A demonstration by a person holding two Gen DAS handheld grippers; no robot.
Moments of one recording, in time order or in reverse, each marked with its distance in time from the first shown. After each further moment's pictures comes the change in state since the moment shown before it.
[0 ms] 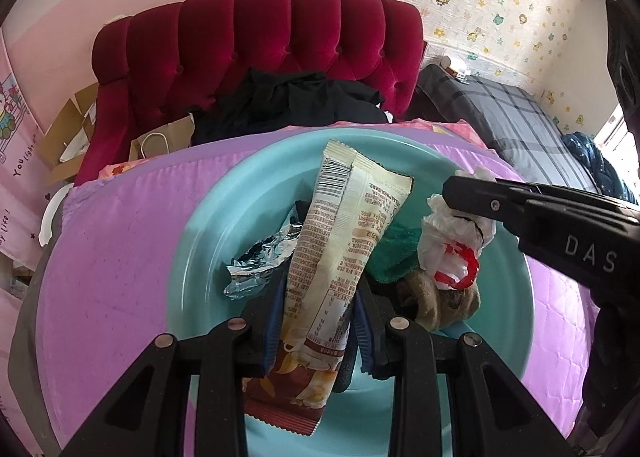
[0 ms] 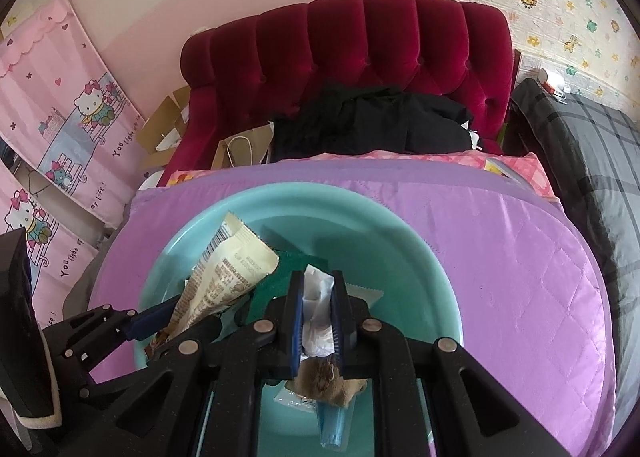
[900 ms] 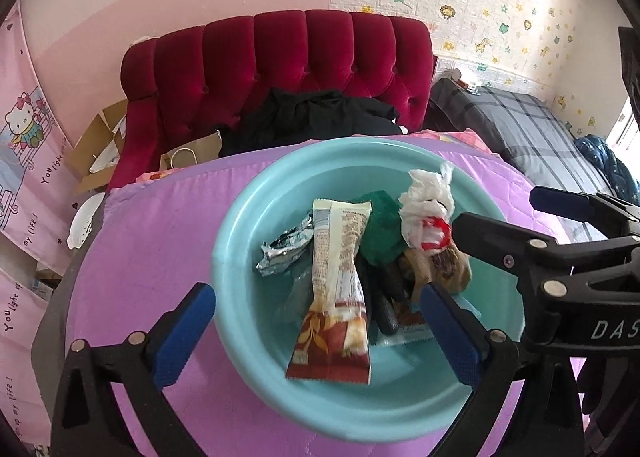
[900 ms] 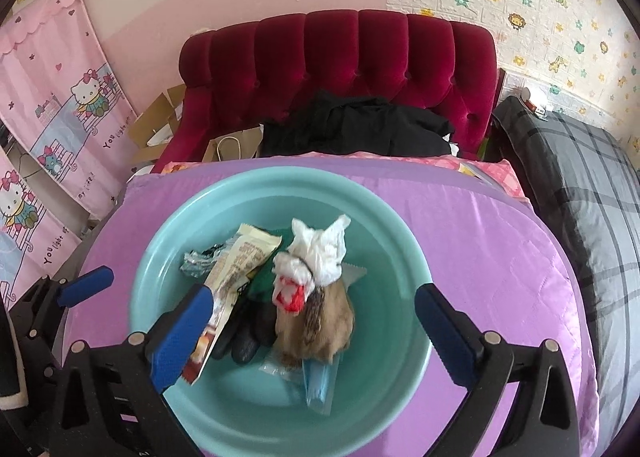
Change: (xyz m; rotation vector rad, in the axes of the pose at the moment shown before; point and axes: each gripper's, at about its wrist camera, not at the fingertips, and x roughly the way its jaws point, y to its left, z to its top) left arm -0.046 -0.006 -0.031 0.016 -0.079 0.090; right arm -0.037 0.013 -0.037 -0.047 -0.049 -0.079
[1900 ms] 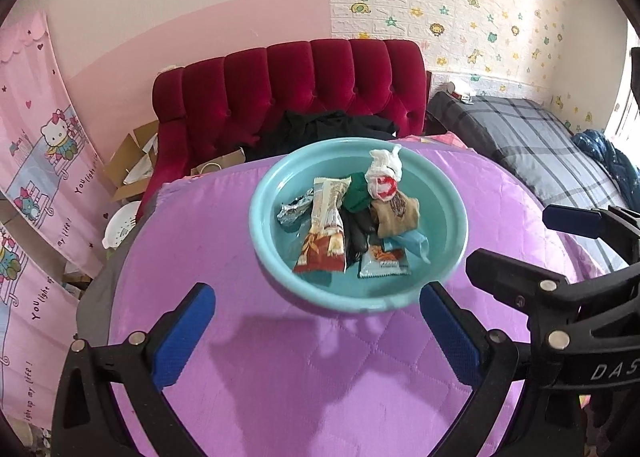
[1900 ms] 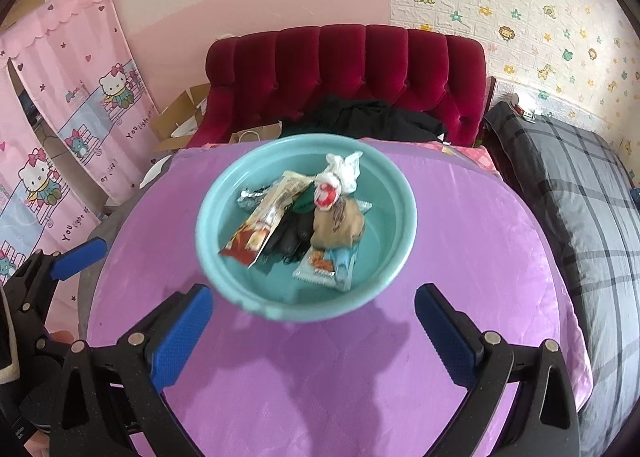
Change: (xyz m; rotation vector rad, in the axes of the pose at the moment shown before) left arm -0.112 -0.028 -0.073 0.035 -0.093 0.081; right arm -0.119 0.027 -0.090 -0.023 -0.029 0.009
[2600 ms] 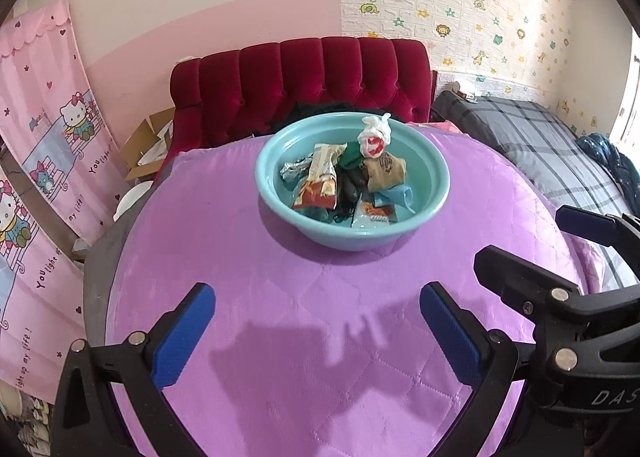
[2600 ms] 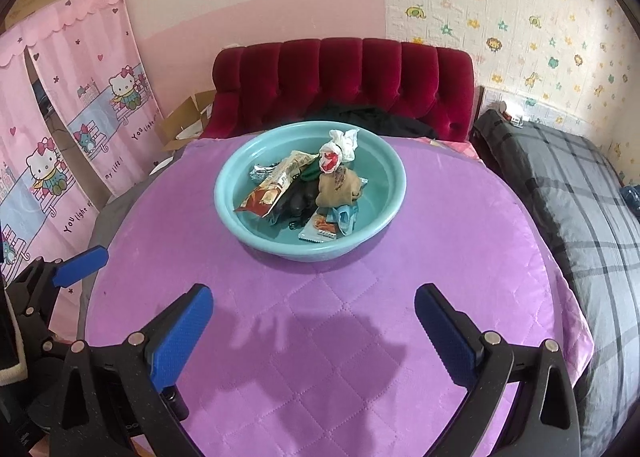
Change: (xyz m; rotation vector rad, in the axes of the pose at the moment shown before) left arm -0.036 -0.017 -0.065 -0.044 -0.008 0.031; right arm -0.045 0.014 -0.075 -0.010 -0.078 -0.025
